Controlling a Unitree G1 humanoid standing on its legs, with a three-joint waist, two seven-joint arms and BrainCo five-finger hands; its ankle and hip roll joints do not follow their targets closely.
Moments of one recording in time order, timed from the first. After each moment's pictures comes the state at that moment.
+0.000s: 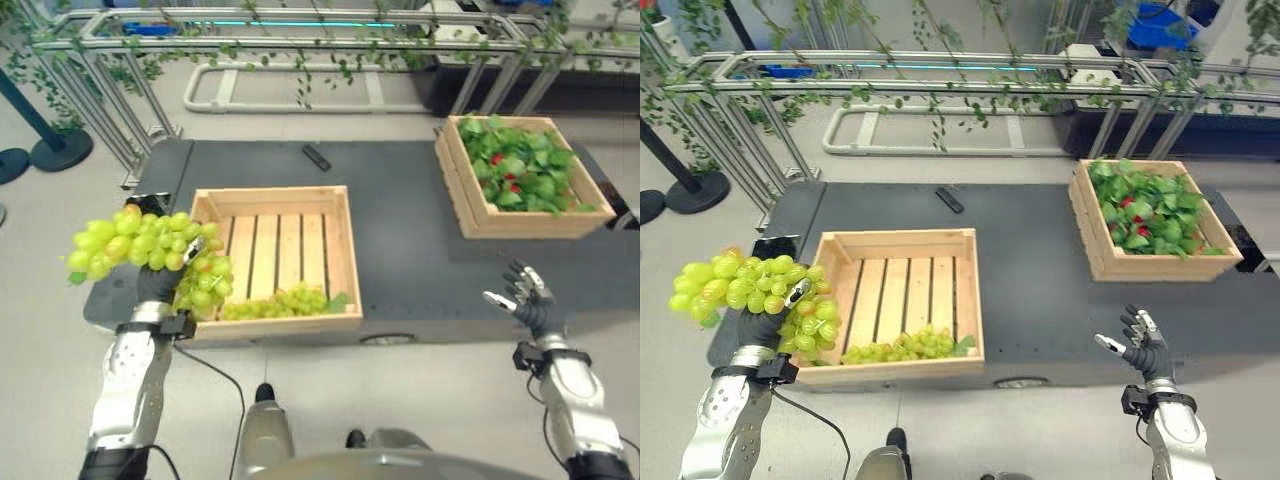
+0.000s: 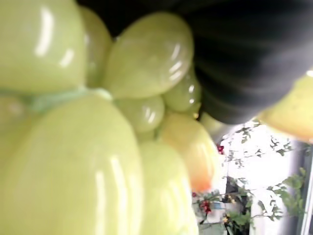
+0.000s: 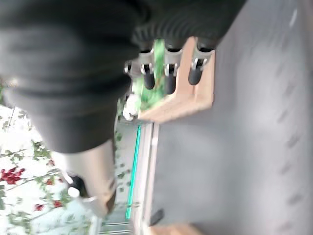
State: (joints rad) left arm 0.12 0.37 0.13 -0.06 -0.48 -0.14 -0.08; right arm 0.24 -0.46 -0.26 0.23 0.30 -0.16 0.07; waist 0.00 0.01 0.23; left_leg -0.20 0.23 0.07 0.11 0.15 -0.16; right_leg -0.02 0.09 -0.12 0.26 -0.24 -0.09
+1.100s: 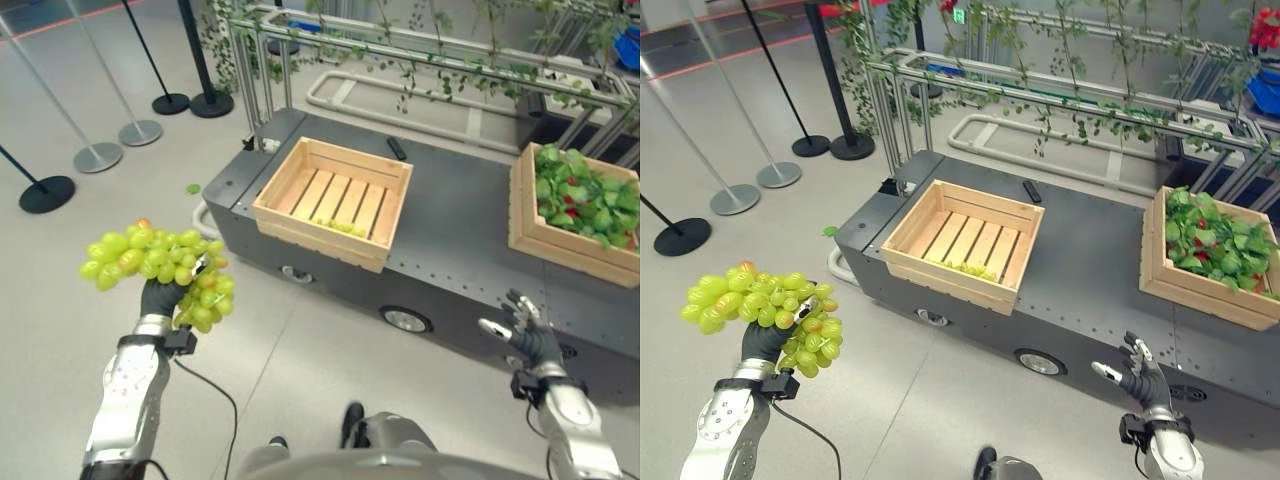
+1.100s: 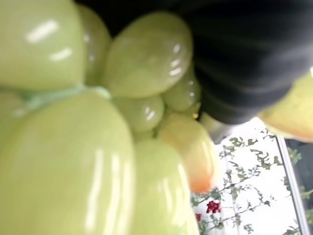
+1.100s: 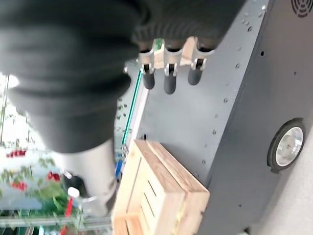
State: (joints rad) left arm 0.21 0.41 0.15 -0.10 -0.36 -0.15 -0.07; right arm 0.25 -0.38 -0.16 0.26 0.24 -0.14 0.06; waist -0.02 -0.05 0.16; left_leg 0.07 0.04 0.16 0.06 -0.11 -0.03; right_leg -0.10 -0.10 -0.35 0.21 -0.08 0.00
